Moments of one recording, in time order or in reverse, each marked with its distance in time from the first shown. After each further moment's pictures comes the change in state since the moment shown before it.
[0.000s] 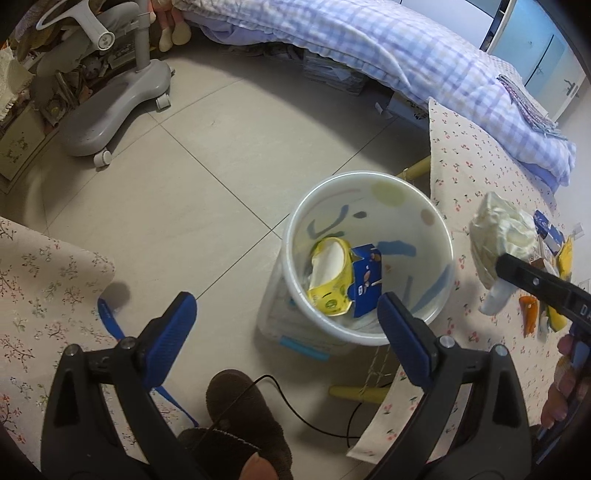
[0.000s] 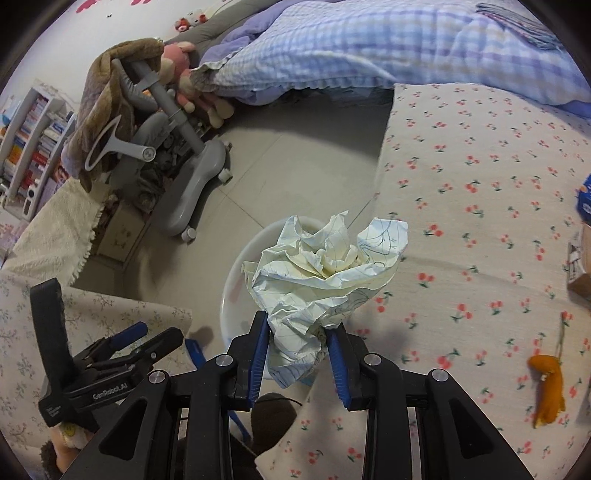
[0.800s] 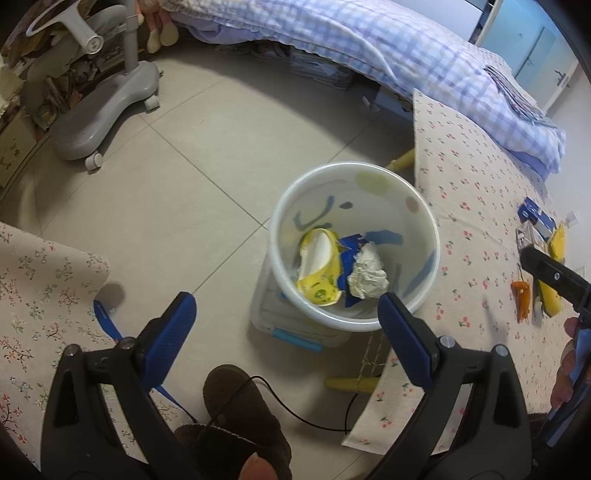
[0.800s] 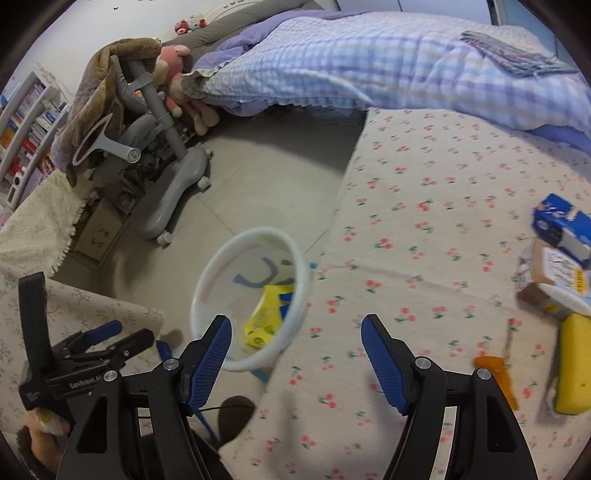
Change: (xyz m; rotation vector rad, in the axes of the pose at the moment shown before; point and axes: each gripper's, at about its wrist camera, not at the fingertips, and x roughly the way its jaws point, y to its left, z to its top) left arm -0.006 -0.014 -0.006 0.040 0.014 -0.035; right arm -0.042 -0.018 -0.008 -0.044 -0.066 -0.139
